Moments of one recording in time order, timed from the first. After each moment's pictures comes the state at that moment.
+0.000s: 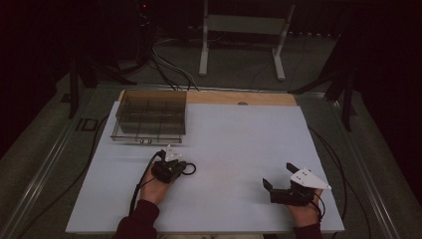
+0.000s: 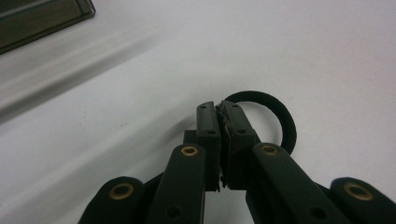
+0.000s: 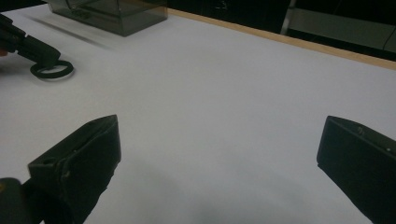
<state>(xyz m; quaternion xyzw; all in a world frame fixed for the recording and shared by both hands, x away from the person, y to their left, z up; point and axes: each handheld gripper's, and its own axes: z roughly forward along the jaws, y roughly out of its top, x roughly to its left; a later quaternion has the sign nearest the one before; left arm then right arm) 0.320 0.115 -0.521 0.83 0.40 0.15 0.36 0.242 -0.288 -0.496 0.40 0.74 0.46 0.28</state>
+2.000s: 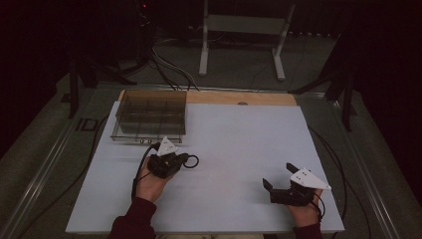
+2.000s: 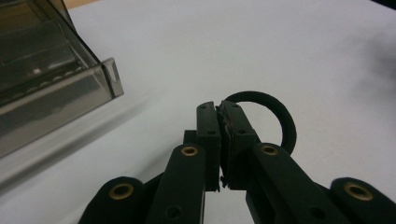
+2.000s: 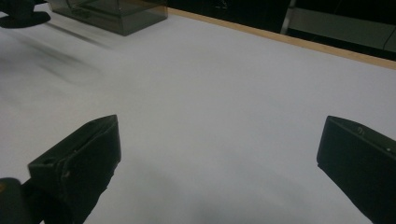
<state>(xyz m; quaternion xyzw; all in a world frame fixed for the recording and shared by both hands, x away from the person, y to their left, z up) 0.312 0.119 -0.469 0.81 0.37 0.15 0.42 0.242 -0.288 -0.496 0.40 0.74 0.46 0.28</state>
